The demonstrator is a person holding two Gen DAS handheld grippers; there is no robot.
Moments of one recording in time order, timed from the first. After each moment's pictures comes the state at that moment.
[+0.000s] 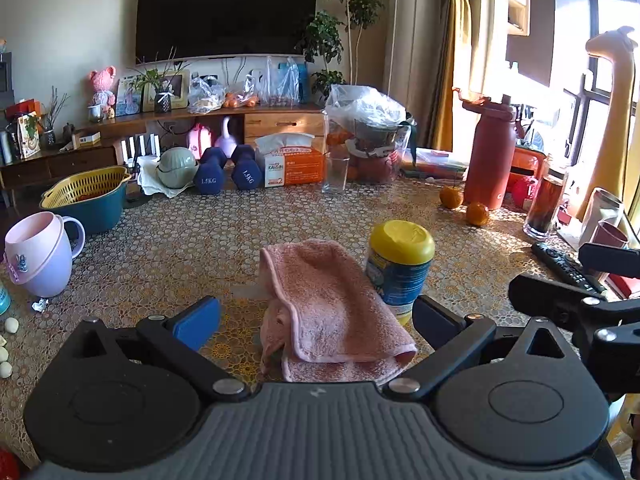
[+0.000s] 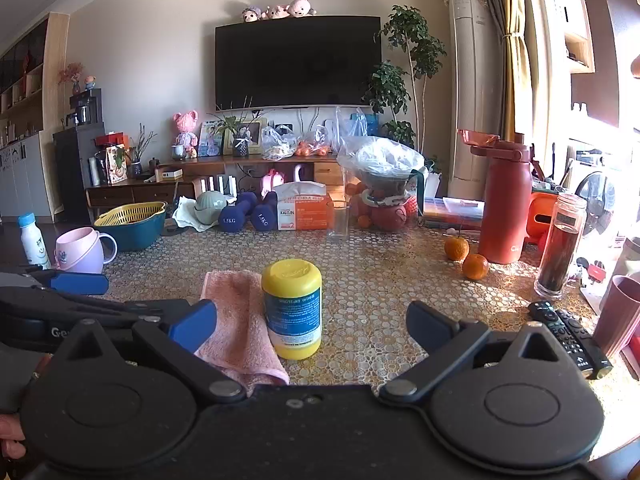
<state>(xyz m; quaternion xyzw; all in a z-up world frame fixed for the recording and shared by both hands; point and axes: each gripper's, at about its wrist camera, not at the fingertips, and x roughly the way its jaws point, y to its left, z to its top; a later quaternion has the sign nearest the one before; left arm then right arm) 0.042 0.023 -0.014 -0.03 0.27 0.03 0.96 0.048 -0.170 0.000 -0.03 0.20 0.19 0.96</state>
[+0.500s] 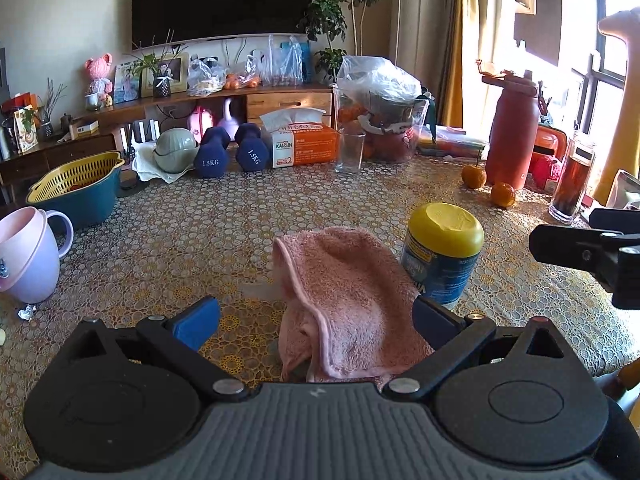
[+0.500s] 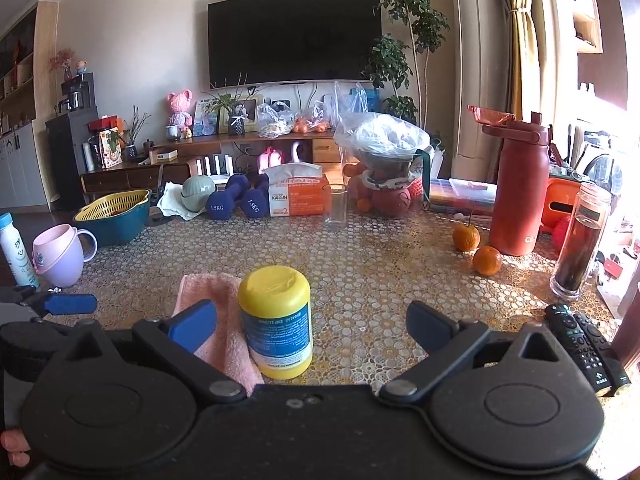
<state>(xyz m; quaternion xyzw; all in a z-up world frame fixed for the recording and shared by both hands) 0.083 0.037 -0.039 -0.02 0.30 0.02 0.95 0.108 -0.162 -0.006 -0.03 0.25 0.19 0.95</state>
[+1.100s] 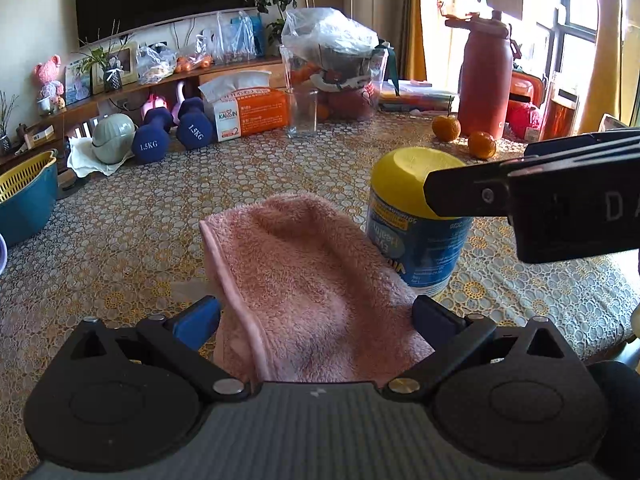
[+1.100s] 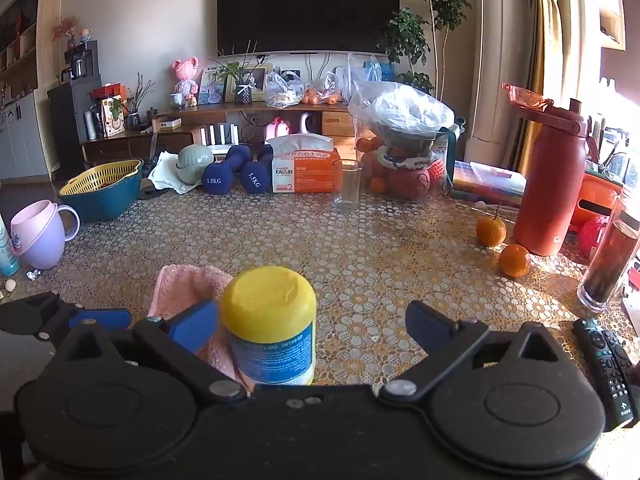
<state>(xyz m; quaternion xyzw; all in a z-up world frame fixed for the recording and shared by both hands) 0.138 0.016 -0.082 0.02 0.34 -0.04 0.94 0.158 -0.132 -0.026 -0.06 0.29 0.21 0.93</state>
